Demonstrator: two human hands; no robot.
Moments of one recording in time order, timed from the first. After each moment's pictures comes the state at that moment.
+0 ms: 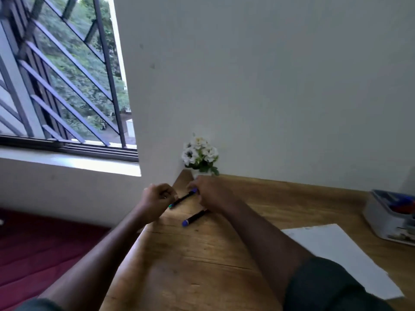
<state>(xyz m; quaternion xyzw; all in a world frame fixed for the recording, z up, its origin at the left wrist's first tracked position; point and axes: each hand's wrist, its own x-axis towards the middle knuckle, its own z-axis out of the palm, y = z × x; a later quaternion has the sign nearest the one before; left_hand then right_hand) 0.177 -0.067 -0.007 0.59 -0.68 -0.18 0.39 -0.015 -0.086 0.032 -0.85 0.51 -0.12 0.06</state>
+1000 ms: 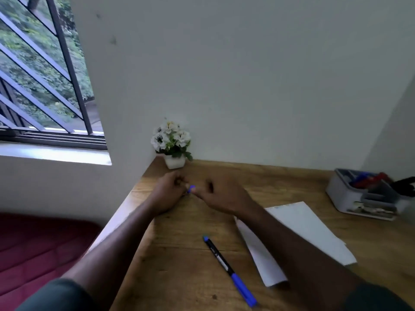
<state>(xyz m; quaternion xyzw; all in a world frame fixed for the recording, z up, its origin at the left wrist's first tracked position) 0.076 -0.076 -0.016 0.55 -0.72 -0.24 0.35 -0.113 -0.031 0.018 -0.78 0.57 -0.23 0.09</state>
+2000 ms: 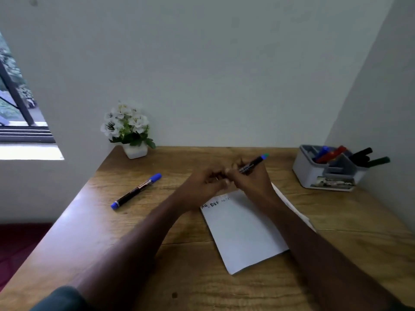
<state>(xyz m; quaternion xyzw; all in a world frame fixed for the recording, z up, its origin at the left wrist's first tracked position) -0.074 -0.032 0.000 0.30 -0.78 -0.44 0.34 -0.237 -0.002 0.001 -0.58 0.51 -0.56 0.29</state>
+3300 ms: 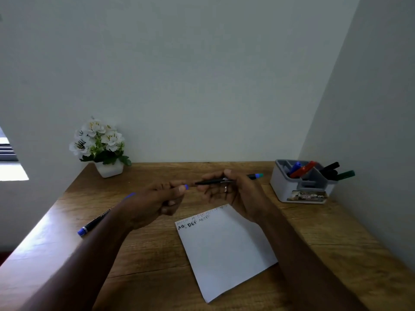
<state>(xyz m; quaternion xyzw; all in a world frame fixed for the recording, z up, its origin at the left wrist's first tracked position) -0.031 -0.059 0.011 0.21 -0.66 -0.68 0.26 -0.266 0.001 0.019 -0.54 0.31 -0.53 0.58</state>
